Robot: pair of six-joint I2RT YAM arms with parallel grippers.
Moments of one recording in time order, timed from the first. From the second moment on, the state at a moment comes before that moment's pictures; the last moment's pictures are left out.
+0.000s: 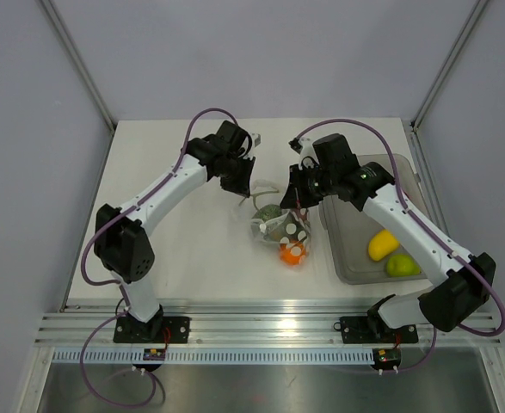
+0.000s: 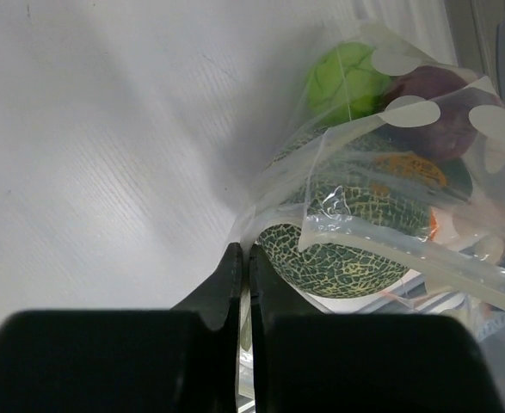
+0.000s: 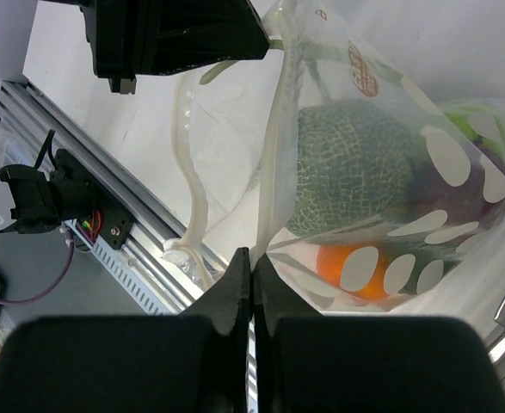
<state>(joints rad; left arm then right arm) -0.58 1.79 1.68 -0.91 0.16 -0.26 0.57 1.39 1.38 -0.76 -0.38 0.32</state>
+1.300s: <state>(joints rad) -0.54 1.58 1.51 -0.76 0.26 -0.52 0.93 0.98 0.99 -0.49 0.13 0.42</state>
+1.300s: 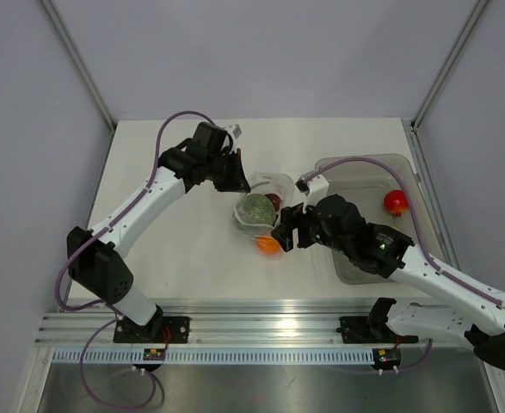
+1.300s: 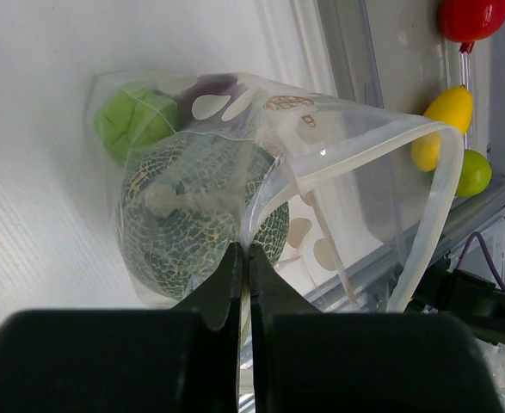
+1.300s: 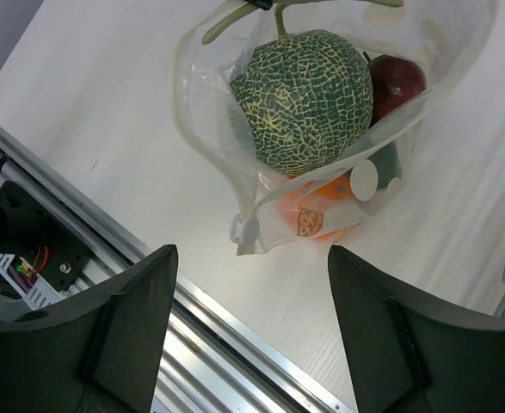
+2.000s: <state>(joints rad) -0.56 1.53 1.44 -0.72 0.21 -0.58 1.06 1.15 0.92 -0.32 0.44 0.41</state>
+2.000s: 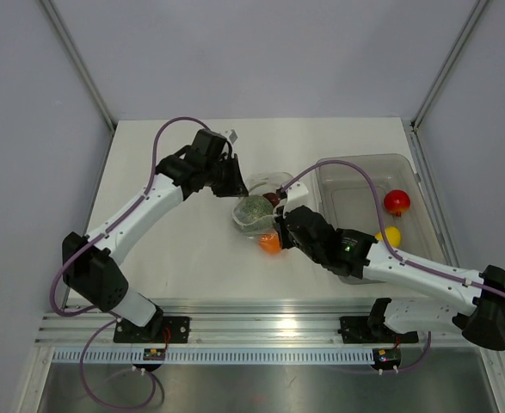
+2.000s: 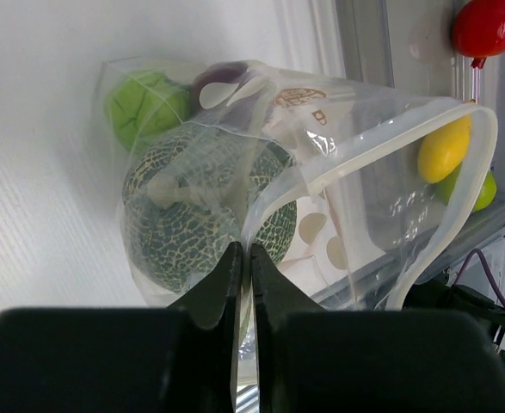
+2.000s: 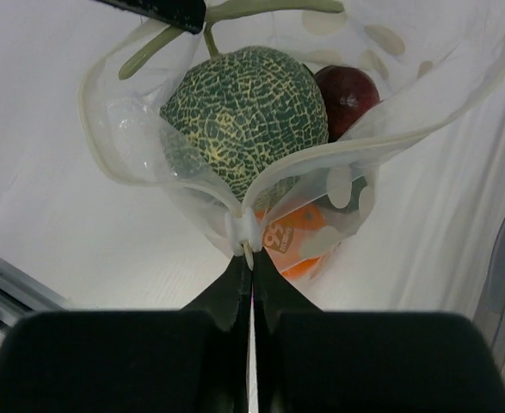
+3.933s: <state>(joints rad) -0.81 1.43 1.39 -0.71 0.19 -0.13 0.71 0.94 0.87 -0.23 -0.11 0.03</state>
